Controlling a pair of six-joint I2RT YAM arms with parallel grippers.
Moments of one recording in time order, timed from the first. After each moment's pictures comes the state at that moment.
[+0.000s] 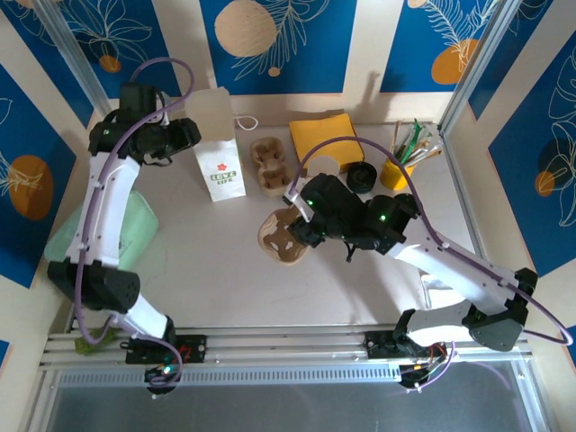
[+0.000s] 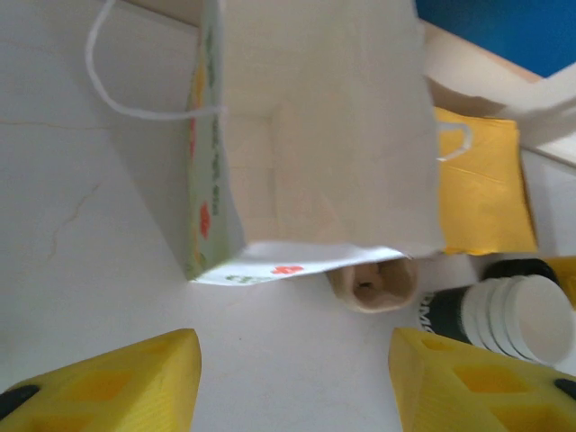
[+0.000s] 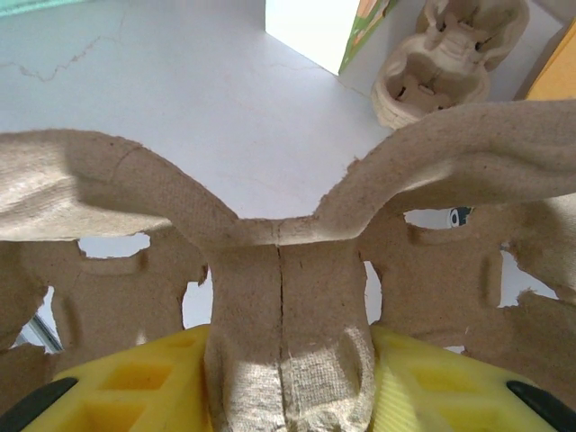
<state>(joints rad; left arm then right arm) -0.12 1.62 1.93 -1.09 0.12 -0.44 0.99 1.28 1.44 -1.00 0.18 0.08</state>
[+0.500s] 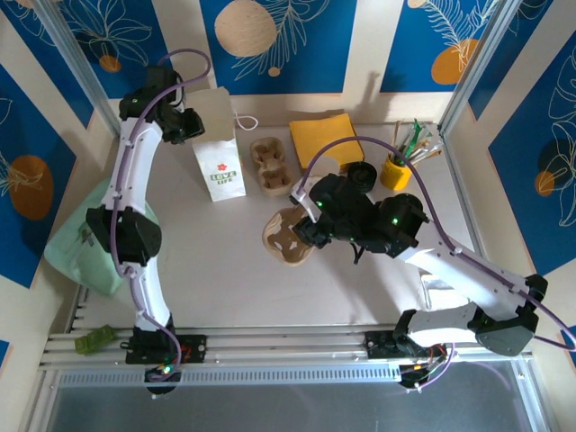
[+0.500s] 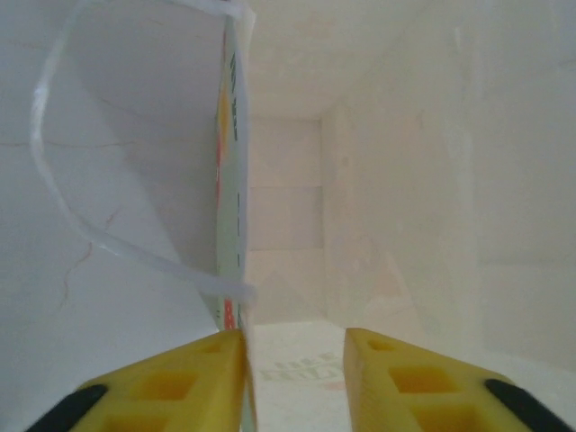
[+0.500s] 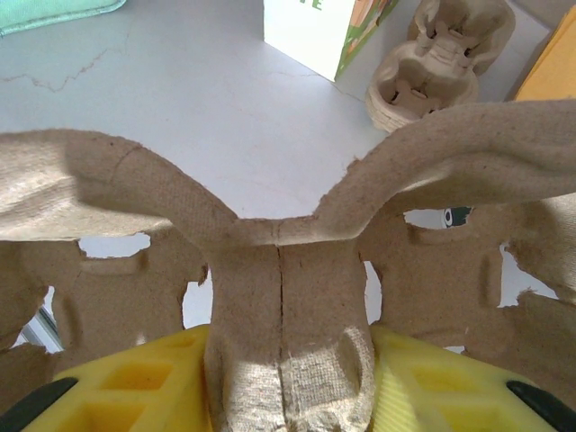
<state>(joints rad) -0.11 2.03 2.32 -1.24 0.08 -0.39 0.99 1.24 1.44 -1.02 0.18 0.09</state>
